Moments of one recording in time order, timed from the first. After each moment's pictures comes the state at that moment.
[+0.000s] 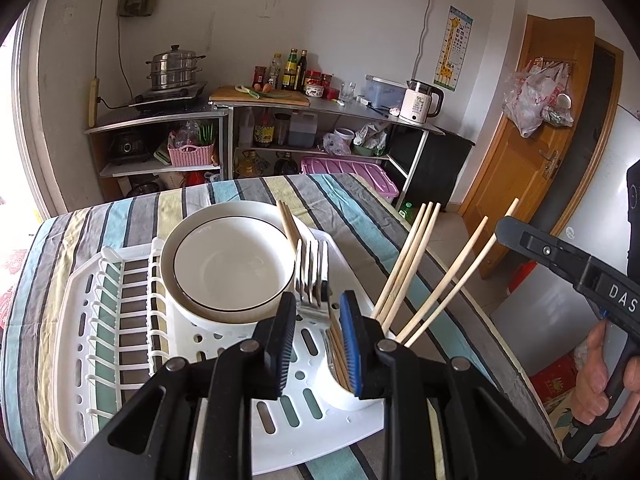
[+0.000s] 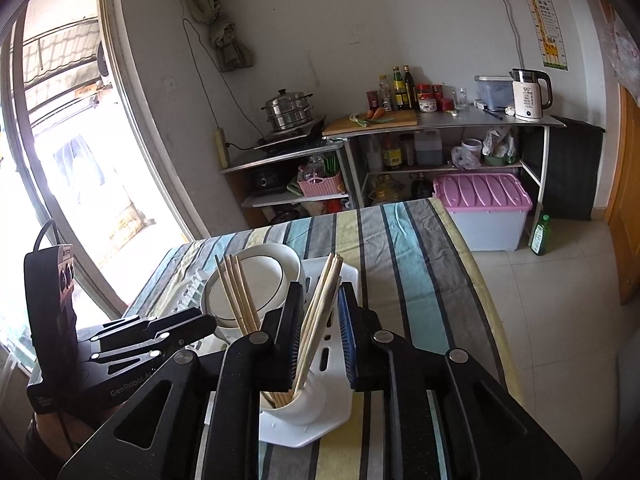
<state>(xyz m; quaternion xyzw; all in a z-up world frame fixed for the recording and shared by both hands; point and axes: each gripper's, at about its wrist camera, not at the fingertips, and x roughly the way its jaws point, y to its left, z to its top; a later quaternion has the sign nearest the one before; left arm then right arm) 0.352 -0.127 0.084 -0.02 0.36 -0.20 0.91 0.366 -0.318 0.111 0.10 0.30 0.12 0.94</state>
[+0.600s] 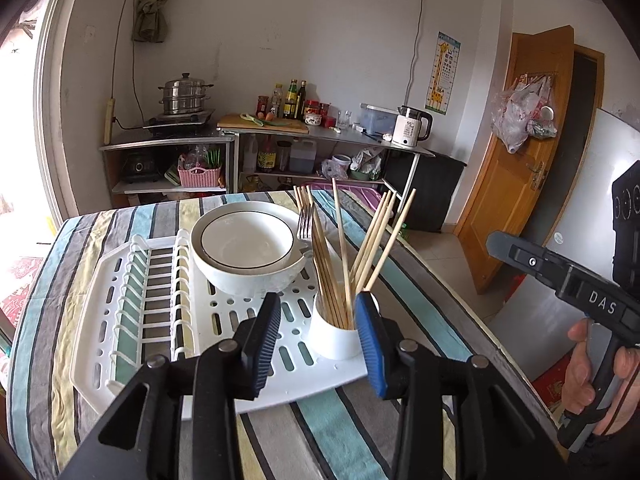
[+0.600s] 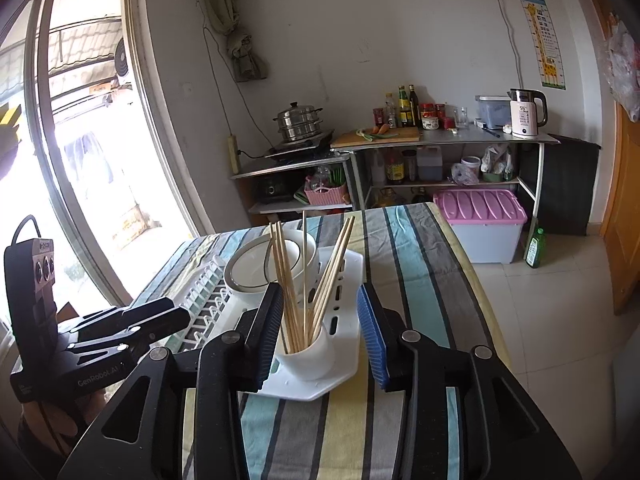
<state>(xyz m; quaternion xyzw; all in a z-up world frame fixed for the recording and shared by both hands) 0.259 -0.099 0.094 -0.03 0.30 -0.19 0.93 0.288 -0.308 0.110 0.08 0.27 0.12 0.95</state>
